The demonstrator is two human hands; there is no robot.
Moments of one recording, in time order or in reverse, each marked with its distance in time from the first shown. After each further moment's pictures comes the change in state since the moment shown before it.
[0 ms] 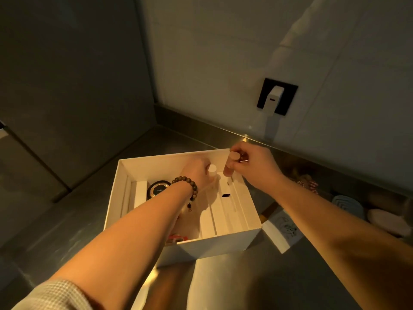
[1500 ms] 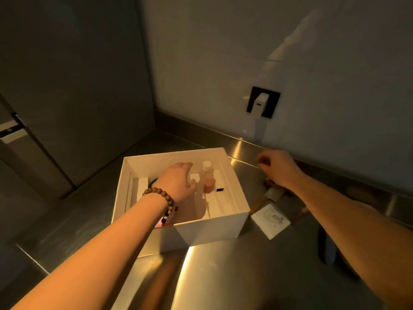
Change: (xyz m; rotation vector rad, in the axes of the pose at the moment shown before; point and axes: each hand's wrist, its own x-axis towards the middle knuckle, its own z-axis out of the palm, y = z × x) left_hand -0.085 -0.003 -0.054 0.184 0.041 0.062; right_hand -0.026 0.053 -0.051 -0.265 -0.024 0.091
